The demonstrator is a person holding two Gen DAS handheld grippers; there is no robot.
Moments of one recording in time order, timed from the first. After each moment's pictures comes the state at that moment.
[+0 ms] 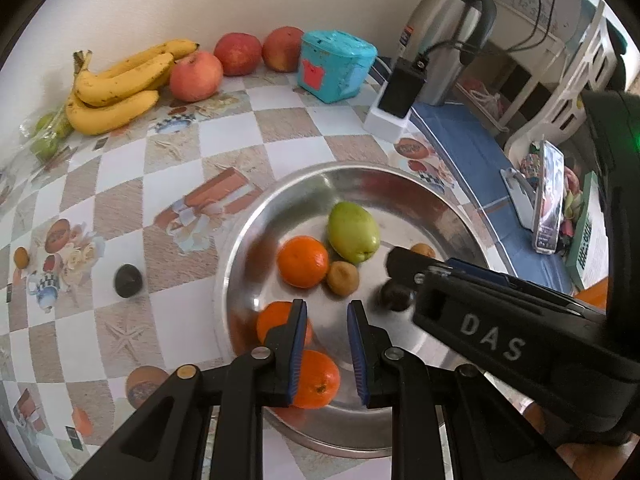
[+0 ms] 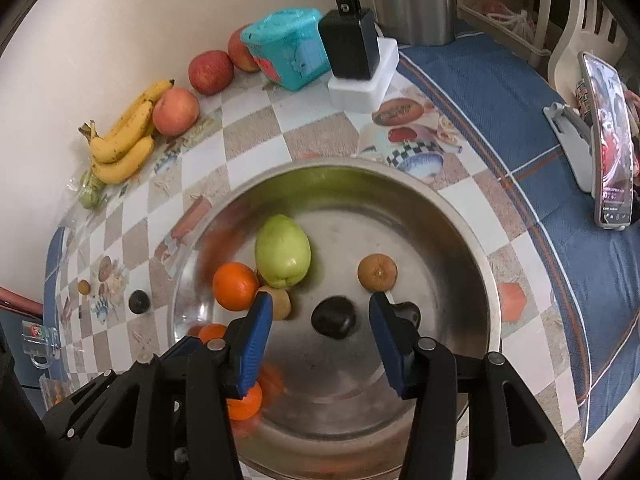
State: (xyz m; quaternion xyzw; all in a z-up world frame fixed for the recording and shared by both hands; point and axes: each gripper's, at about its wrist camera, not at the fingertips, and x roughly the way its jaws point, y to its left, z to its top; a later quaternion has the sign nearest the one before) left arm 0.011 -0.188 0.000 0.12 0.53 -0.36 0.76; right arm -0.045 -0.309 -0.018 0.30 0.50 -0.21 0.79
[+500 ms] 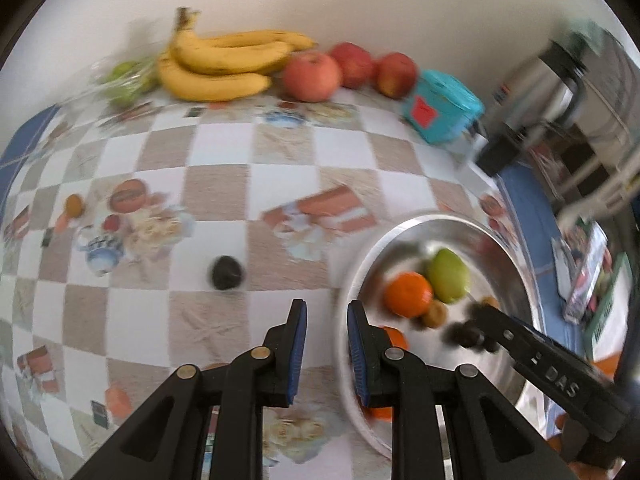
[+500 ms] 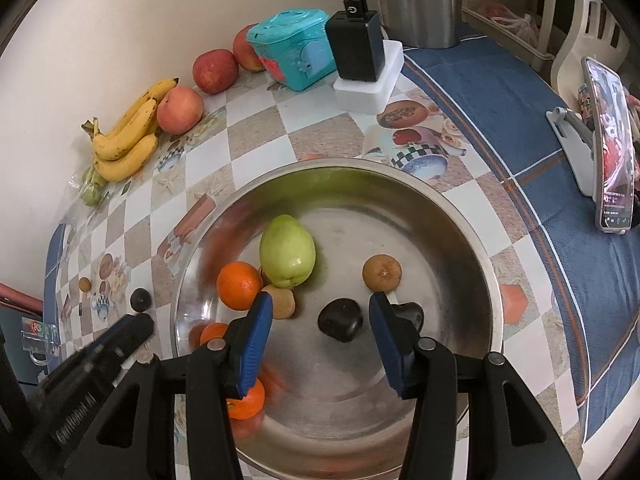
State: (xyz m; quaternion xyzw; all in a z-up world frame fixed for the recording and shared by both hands) left arm 0.063 -0.127 0.001 0.04 0.55 -0.25 0.79; right arm -0.042 -0.306 -0.018 0.30 0.50 -0.21 0.79
